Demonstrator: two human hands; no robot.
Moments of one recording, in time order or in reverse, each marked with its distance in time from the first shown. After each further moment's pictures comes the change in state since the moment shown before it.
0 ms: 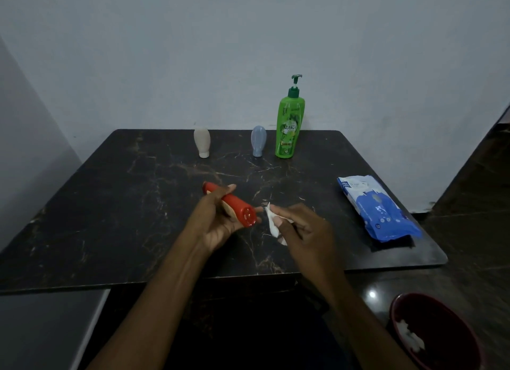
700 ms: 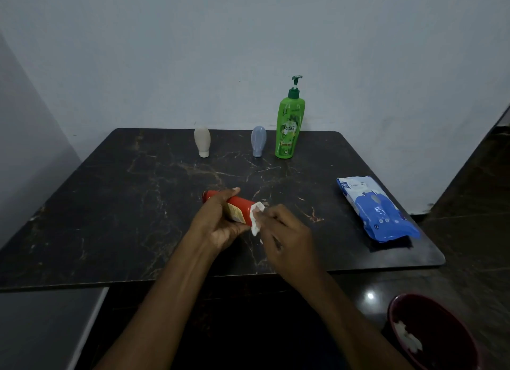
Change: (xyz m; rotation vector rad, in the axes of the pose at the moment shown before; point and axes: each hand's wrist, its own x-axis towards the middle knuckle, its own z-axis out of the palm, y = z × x) left_hand -0.007 -0.008 0.011 0.041 0.155 -0.019; right_hand -0.002 -0.007 0.019 -0.305 -0.026 -0.388
